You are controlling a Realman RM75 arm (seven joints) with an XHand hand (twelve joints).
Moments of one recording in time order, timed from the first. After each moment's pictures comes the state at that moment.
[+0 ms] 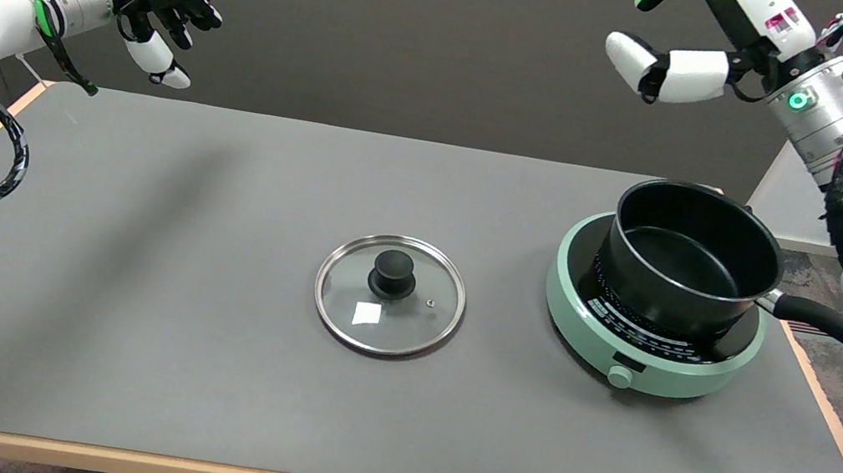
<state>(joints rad) 0.20 -0.74 -1.38 1.53 -0.36 0.49 1.70</state>
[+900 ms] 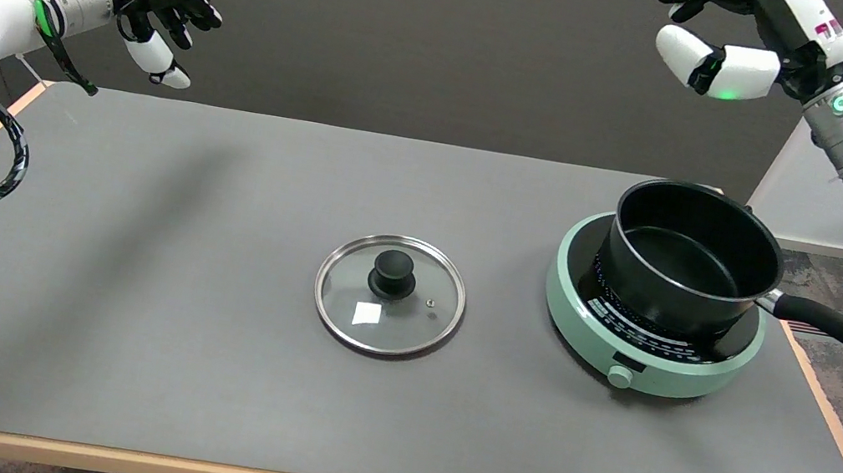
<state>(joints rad) 0.22 -0.68 -1.40 1.34 -0.19 0.59 1.76</state>
